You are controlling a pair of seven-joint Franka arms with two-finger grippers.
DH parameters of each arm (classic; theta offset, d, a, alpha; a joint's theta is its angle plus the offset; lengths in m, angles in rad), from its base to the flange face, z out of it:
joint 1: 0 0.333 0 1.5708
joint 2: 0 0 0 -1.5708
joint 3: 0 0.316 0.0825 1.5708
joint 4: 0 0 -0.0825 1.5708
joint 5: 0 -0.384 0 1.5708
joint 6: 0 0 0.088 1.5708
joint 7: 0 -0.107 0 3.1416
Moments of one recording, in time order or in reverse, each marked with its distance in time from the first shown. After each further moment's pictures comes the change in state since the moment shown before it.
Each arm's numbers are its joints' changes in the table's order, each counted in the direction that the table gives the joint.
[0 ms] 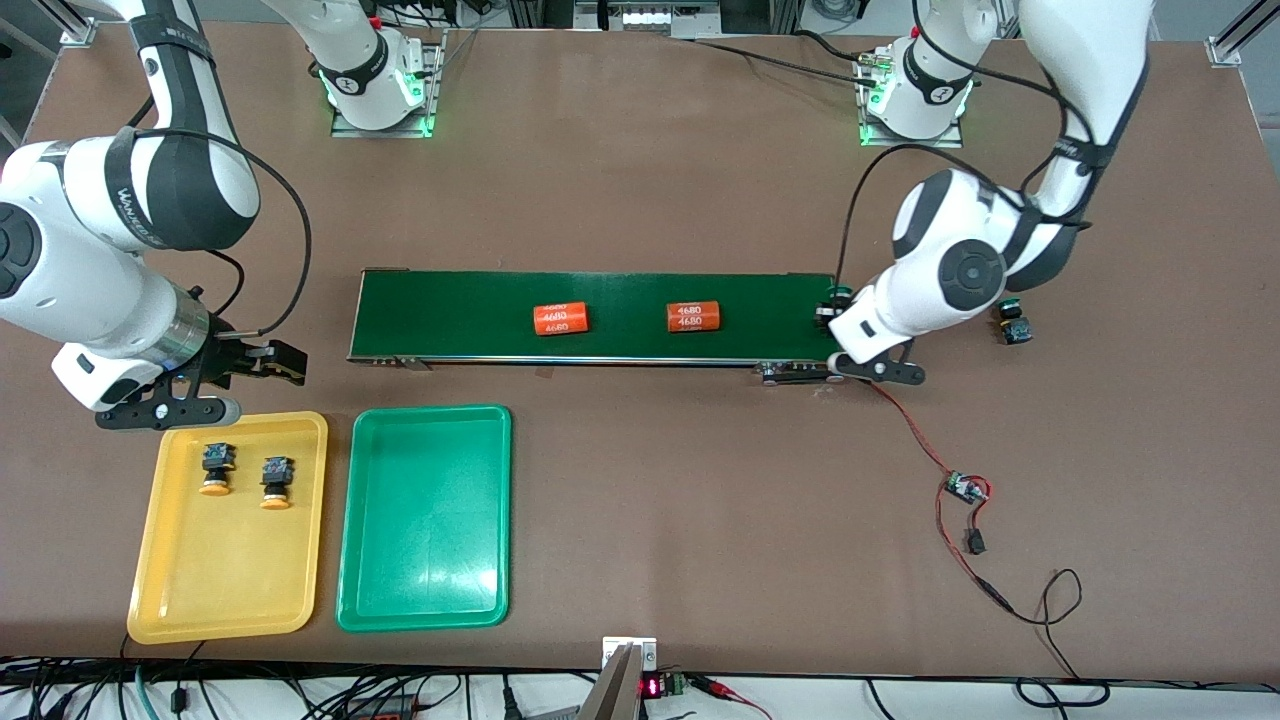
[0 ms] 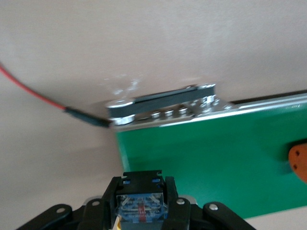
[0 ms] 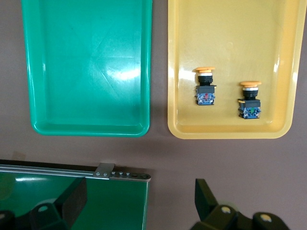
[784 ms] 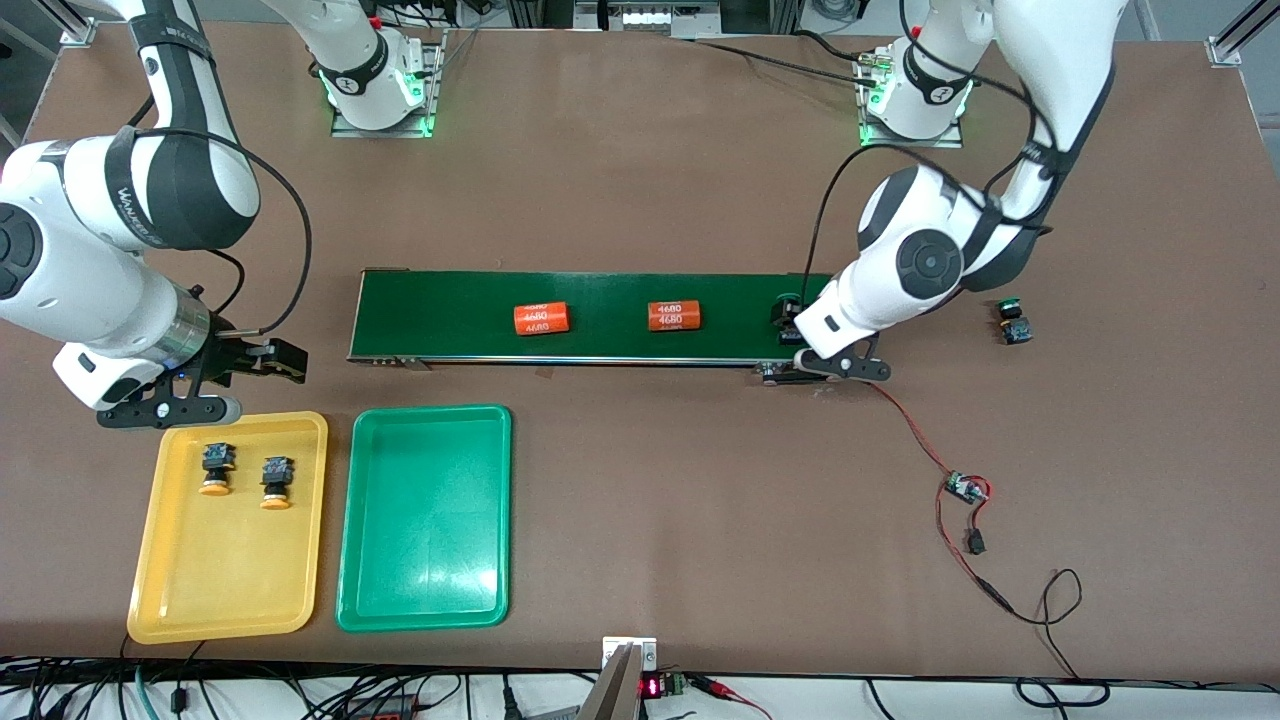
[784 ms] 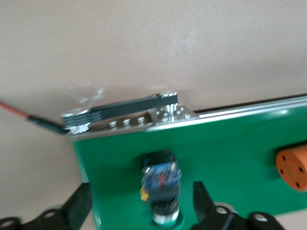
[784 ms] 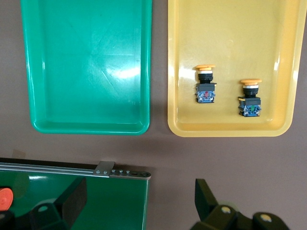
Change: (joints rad) left arm -0.039 0.037 0.000 0.024 0.000 0.027 0.039; right arm 0.001 0.002 0.000 0.000 0.000 0.005 -0.001
